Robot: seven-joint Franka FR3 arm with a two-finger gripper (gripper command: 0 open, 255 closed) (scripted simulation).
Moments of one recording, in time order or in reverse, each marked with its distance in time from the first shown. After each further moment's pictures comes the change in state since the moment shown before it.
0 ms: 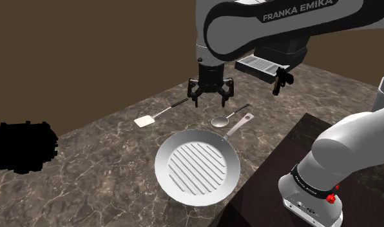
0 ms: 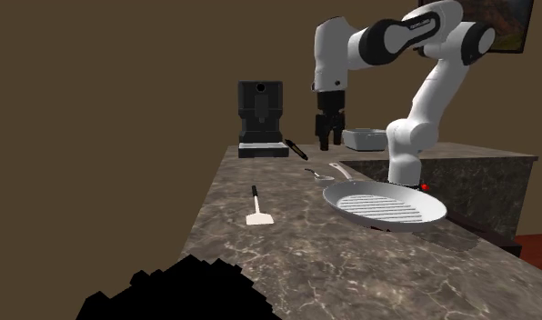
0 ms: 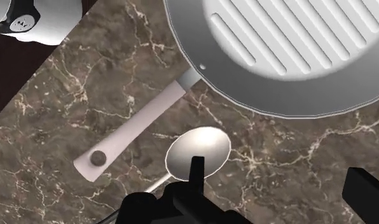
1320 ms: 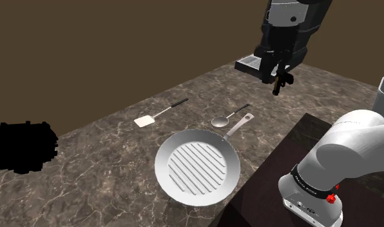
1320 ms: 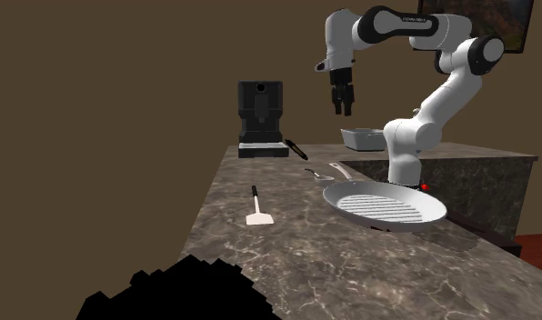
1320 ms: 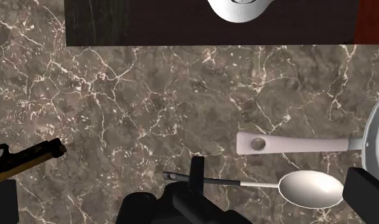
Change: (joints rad) arm 0.140 -0.344 -0.522 -0.064 -0.261 -0.402 -0.981
